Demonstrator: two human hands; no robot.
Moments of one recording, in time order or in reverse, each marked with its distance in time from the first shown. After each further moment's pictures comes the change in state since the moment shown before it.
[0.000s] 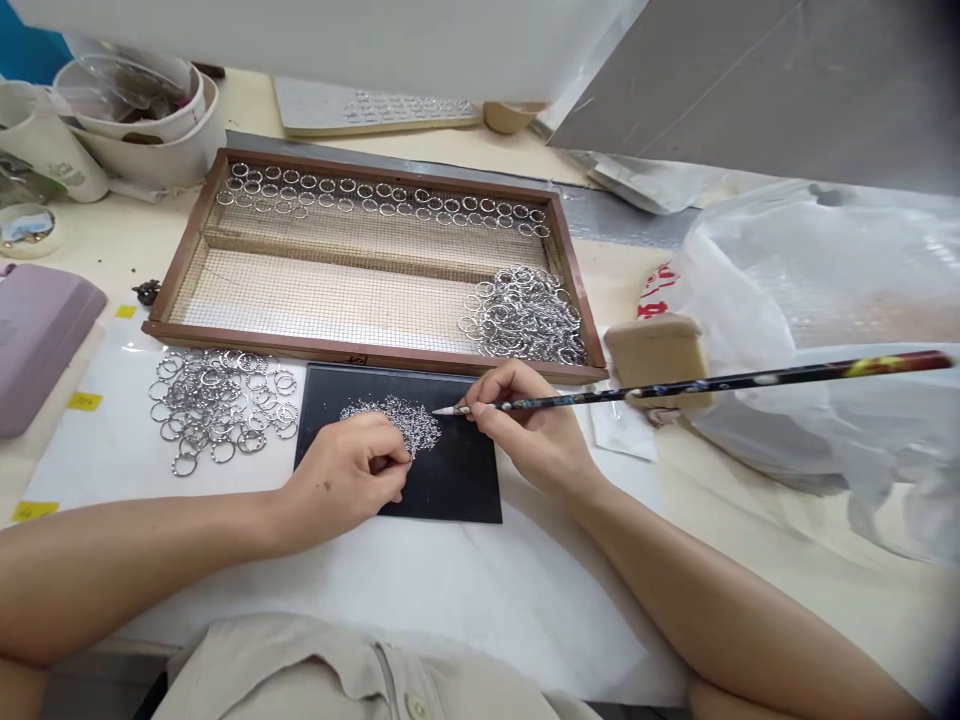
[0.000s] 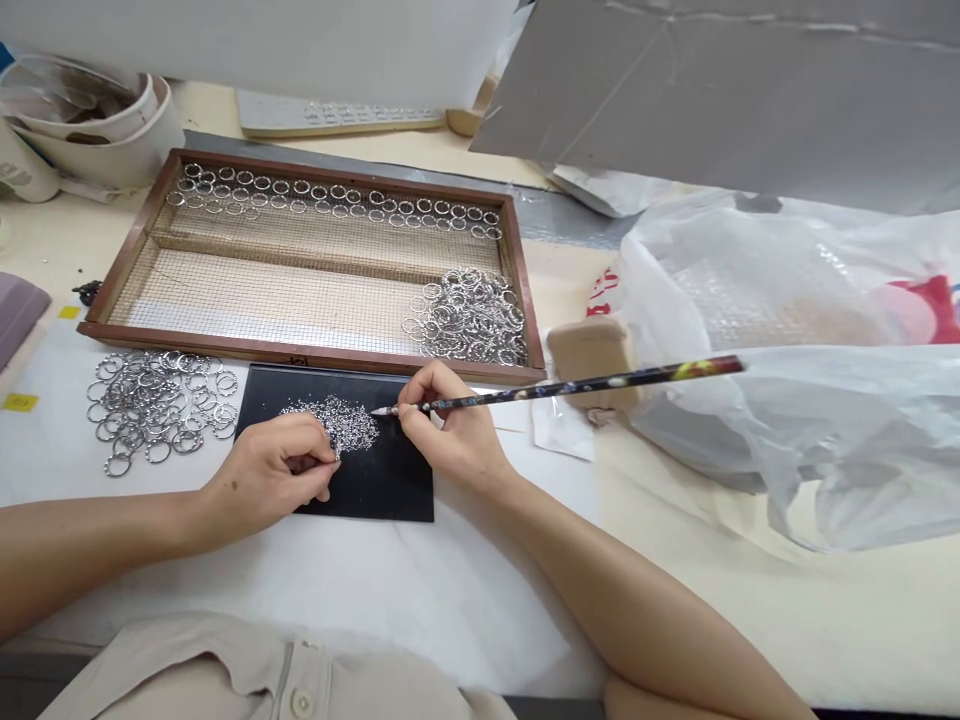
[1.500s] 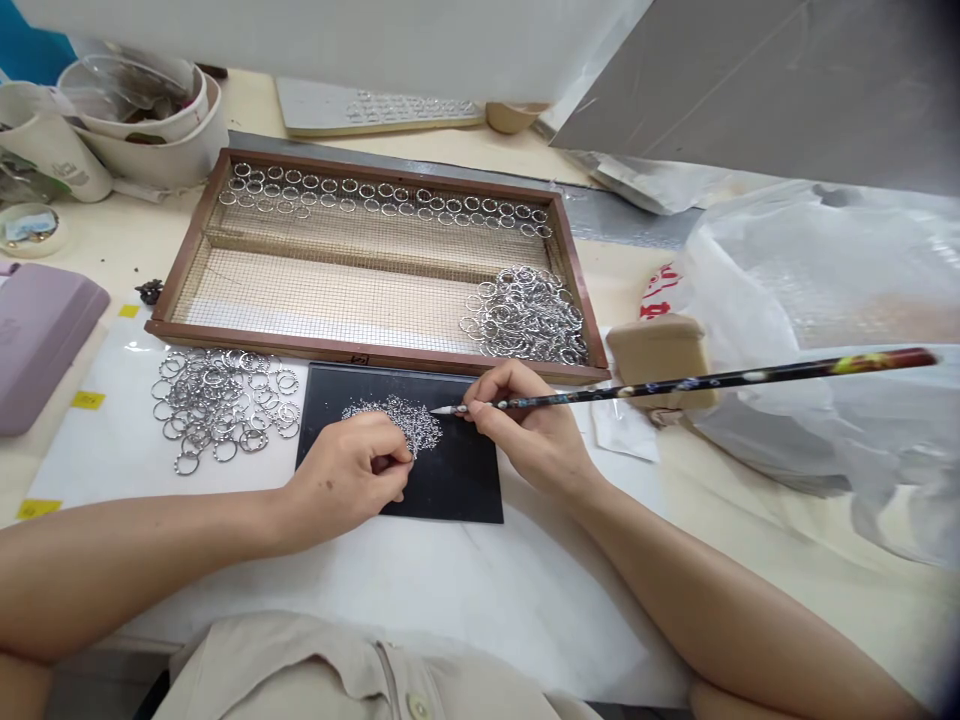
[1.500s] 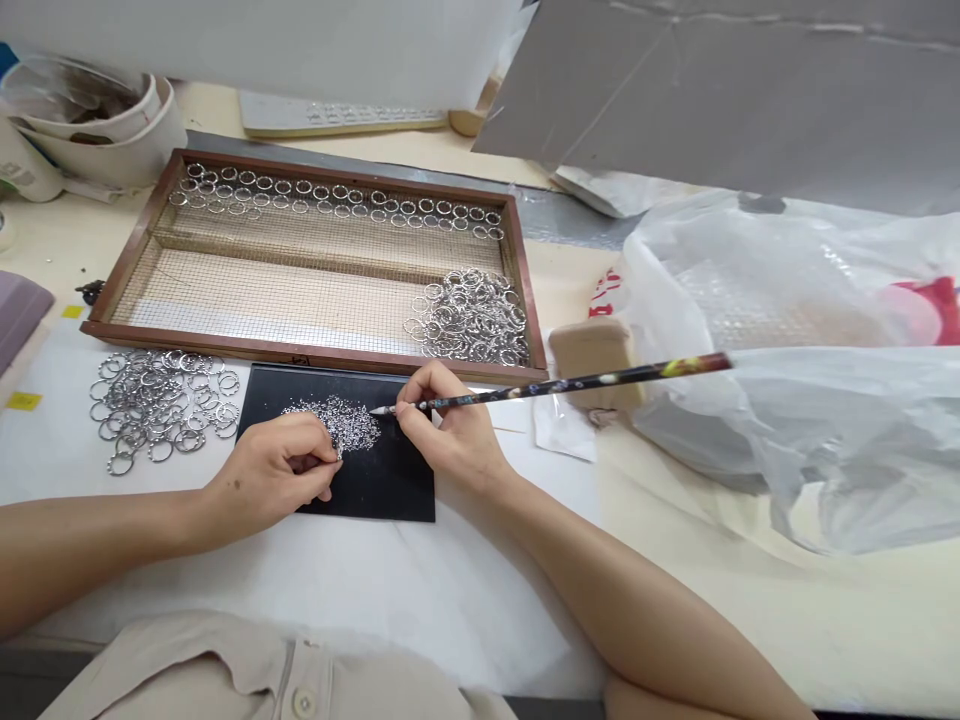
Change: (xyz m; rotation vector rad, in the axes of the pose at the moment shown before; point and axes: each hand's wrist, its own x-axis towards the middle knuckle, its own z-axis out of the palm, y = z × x) left_hand -0.001 0.001 0.000 -0.013 0.008 0.001; right_hand 0.000 0.000 0.001 -0.024 -0.016 0.010
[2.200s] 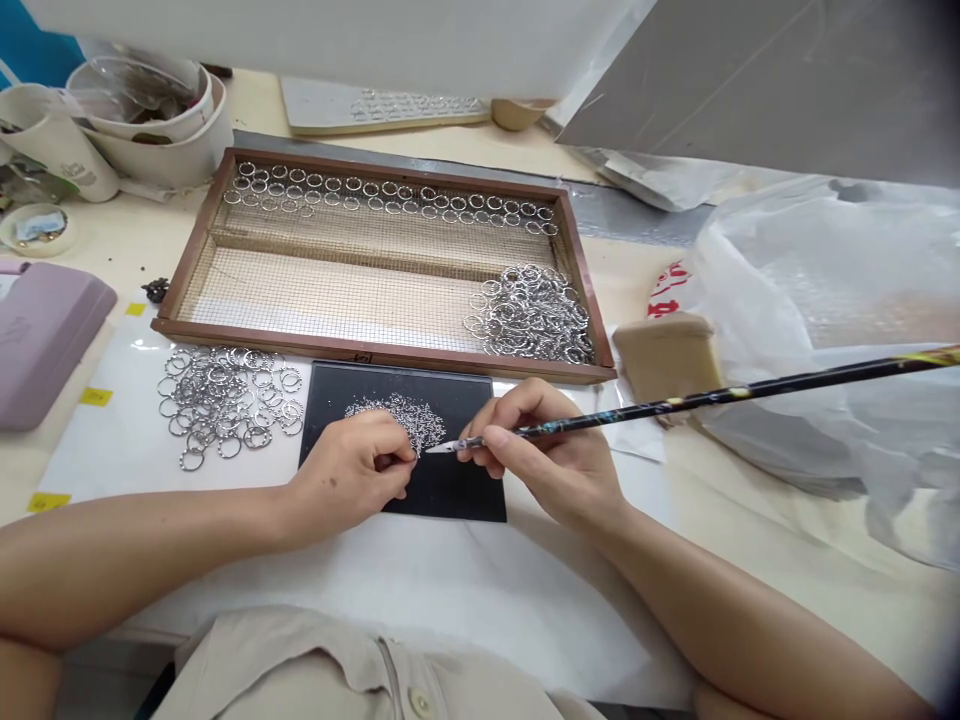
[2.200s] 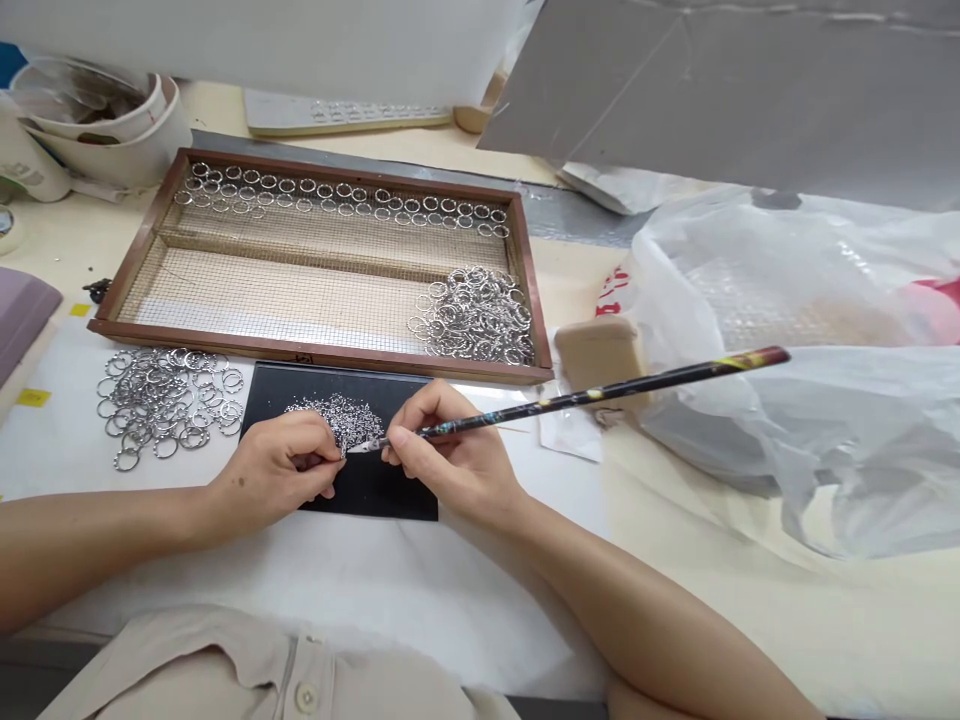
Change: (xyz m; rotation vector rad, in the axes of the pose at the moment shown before) left_hand 0.002 0.000 -0.001 0.055 -0.005 0.023; right_hand -0.019 -0.021 0.002 0.306 -0.123 -0.017
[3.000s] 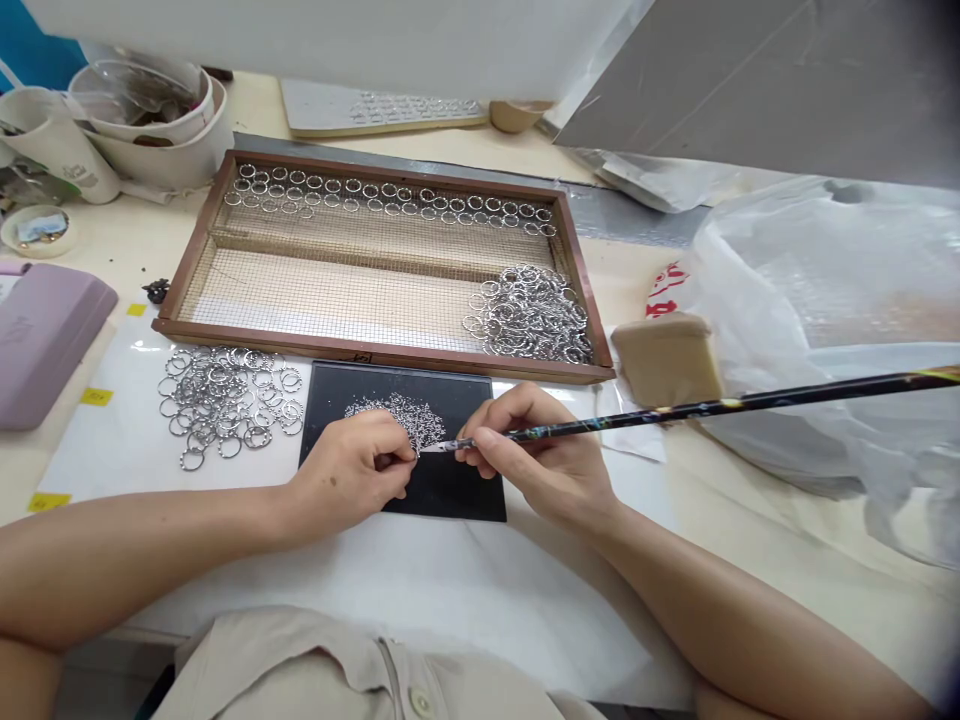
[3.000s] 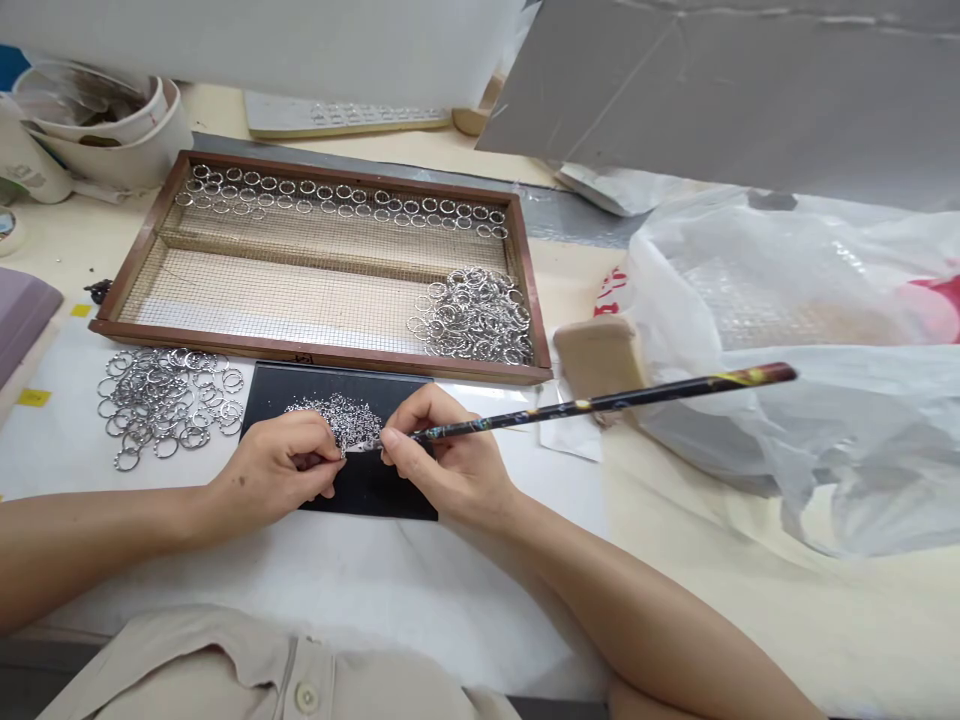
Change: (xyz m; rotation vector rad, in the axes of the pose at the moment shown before) left_hand 0.000 0.000 0.000 0.005 -0.001 0.010; right_hand 0.000 0.002 0.002 -0.134 -0.006 -0.059
